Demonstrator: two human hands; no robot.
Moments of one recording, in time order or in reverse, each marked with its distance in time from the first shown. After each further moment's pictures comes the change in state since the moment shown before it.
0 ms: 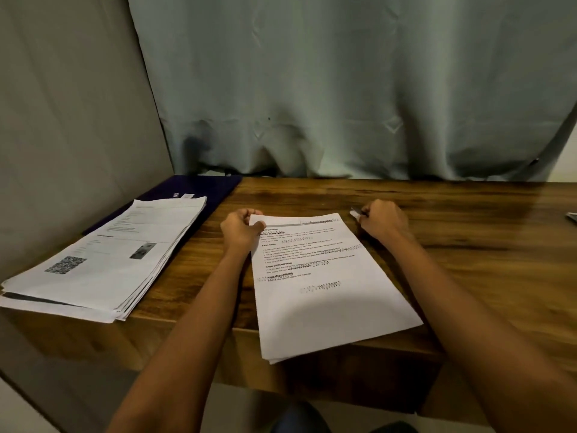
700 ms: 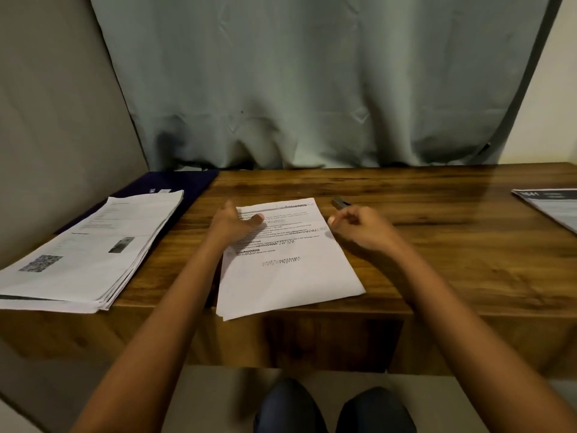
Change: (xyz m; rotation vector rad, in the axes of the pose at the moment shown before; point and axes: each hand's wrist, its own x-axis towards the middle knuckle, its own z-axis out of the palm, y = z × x) left_hand -0.037 0.032 -0.018 0.357 -0.314 0.019; right_hand -0.100 0.009 -0.037 0.455 -0.164 -0.077
